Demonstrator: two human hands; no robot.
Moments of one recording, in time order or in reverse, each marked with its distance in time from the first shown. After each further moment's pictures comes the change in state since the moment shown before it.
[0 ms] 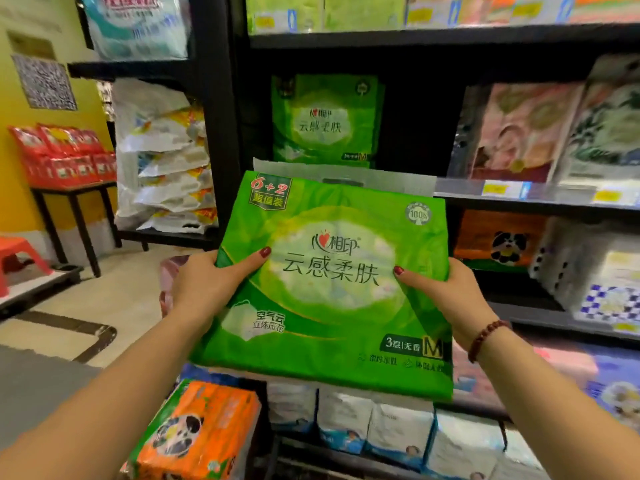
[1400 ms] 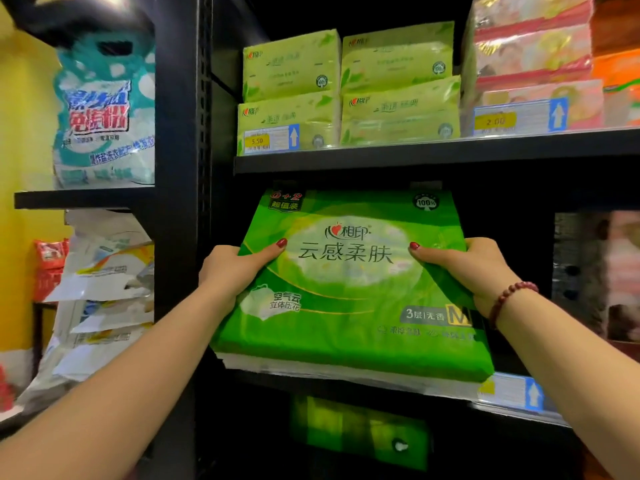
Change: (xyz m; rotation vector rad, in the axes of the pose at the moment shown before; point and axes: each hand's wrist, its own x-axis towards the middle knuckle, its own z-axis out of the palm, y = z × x) left_hand 0.385 0.122 0.109 -0.218 0.044 0.180; right_hand 0.401 -0.153 0.042 -0.016 0.094 -0.276
